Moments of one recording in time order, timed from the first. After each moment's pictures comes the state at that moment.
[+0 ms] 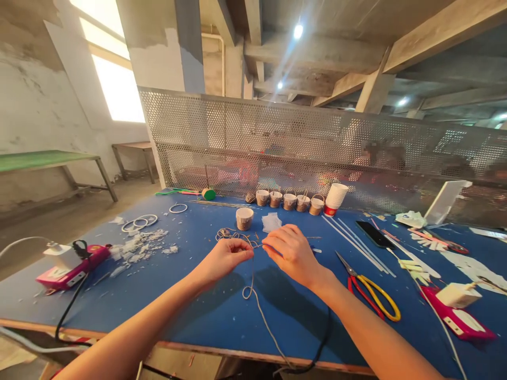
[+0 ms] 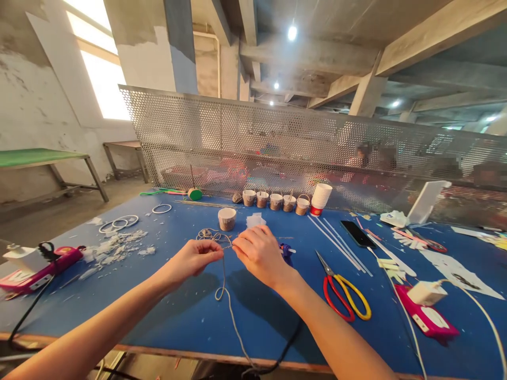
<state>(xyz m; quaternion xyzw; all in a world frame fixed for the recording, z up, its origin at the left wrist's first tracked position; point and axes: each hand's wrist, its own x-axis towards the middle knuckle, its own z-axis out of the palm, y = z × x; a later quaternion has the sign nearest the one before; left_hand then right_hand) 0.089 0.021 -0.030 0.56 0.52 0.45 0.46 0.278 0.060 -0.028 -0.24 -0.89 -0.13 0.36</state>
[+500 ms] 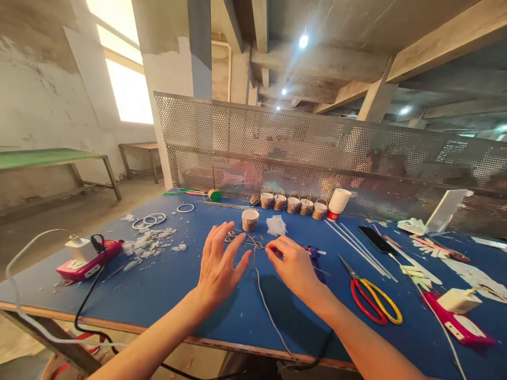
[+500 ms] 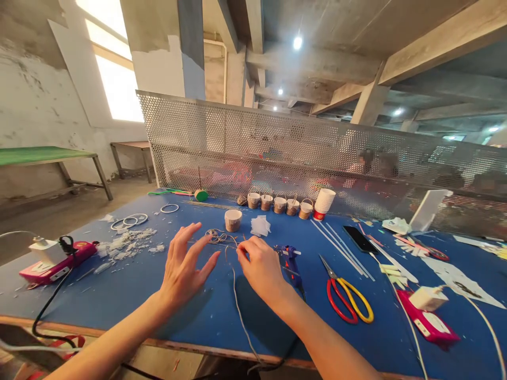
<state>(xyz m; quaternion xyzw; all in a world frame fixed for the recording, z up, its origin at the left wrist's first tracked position) 0.073 -0.005 -0.058 0.68 0.46 0.51 -0.26 0.255 0.034 -0.039 -0.38 -0.83 0.06 0.40</state>
